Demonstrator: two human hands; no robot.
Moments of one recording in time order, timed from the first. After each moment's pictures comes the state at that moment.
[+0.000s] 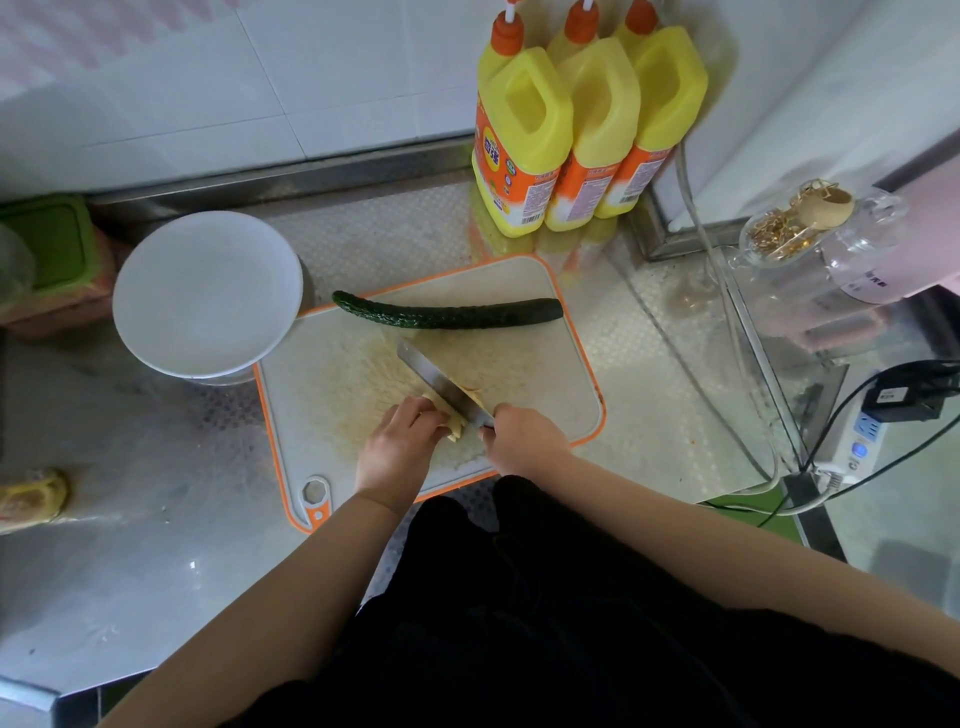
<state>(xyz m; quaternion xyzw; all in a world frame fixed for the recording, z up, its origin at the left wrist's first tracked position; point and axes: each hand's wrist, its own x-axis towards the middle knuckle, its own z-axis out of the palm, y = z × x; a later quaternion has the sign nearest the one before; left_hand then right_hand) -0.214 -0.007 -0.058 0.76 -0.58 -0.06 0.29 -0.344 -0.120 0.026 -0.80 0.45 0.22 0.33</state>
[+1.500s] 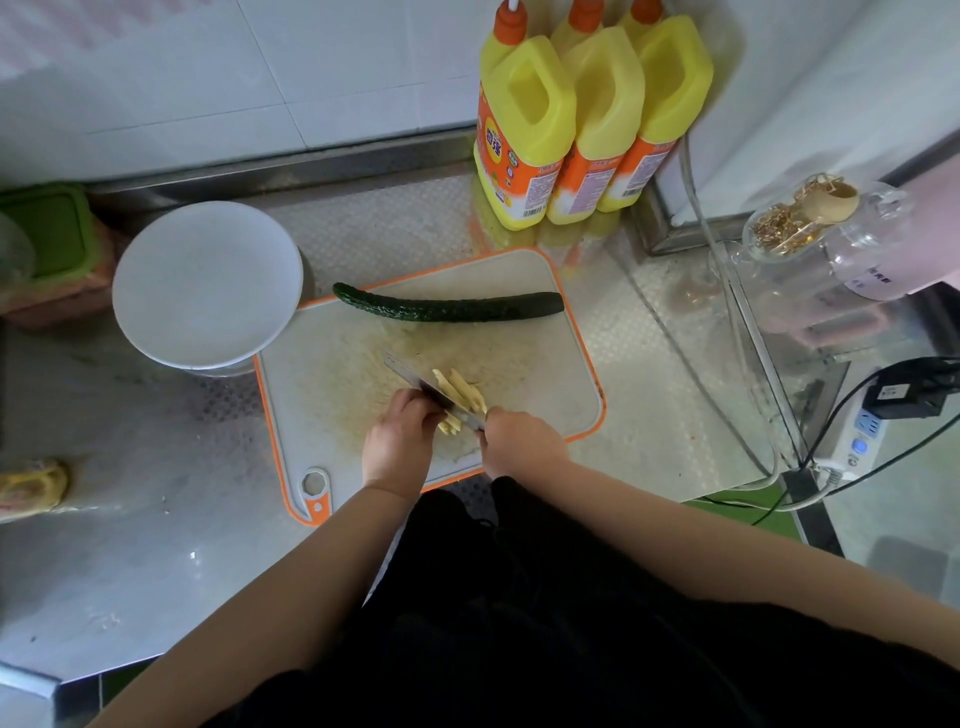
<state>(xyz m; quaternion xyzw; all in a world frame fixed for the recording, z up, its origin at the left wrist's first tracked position) -0.221 -0.012 -0.053 0.83 -0.45 -0.18 0.28 -0.342 -0.108 0.030 -0.82 0.43 0.25 0.29</state>
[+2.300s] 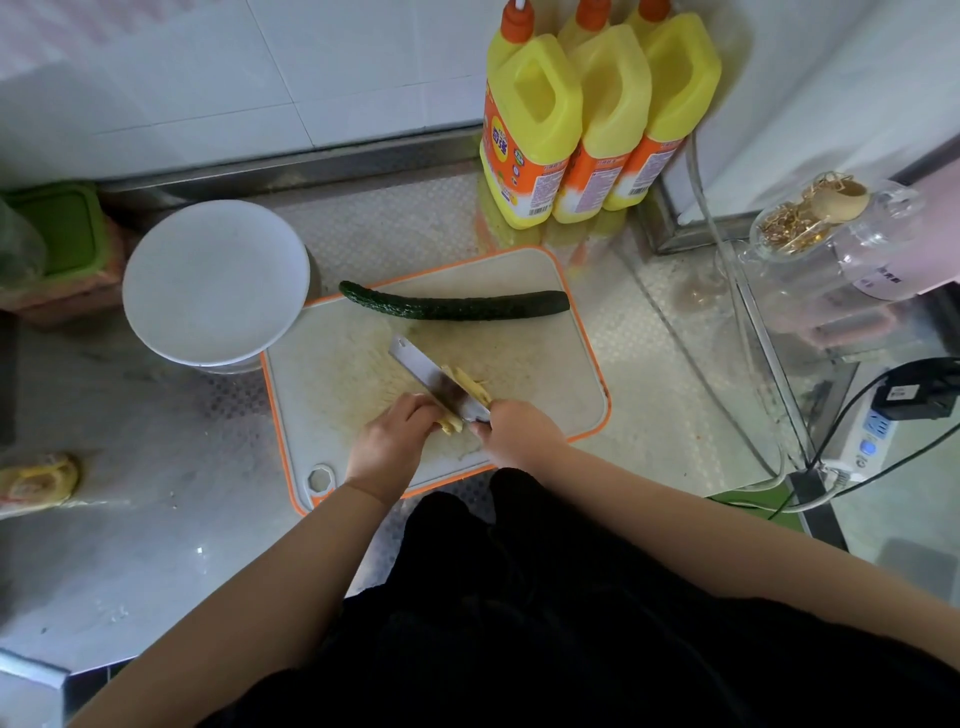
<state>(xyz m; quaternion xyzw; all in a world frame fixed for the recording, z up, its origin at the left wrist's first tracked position) -0.202 0.004 -0.055 0.76 -0.59 -0.10 0.25 -0.336 -0.116 0.023 -0.80 0.43 0.25 0.34</state>
